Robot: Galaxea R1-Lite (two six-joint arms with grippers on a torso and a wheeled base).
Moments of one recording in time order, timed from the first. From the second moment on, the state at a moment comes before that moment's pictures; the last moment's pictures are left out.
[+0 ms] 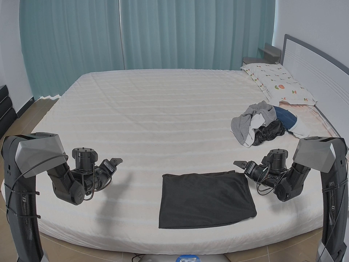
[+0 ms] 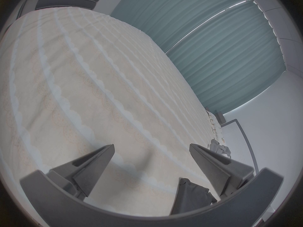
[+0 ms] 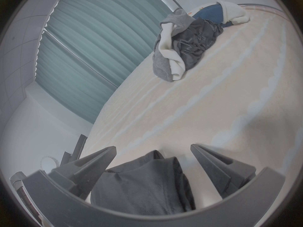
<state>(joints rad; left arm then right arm) -0.13 2.35 -0.77 -1.06 -0.07 -0.93 0.14 2.51 -0.87 -1.20 0.23 0.72</state>
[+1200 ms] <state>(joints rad) -0.13 2.36 -0.78 -1.06 -0.08 -0.92 0.10 2.51 -0.88 -1.16 0.28 0.74</state>
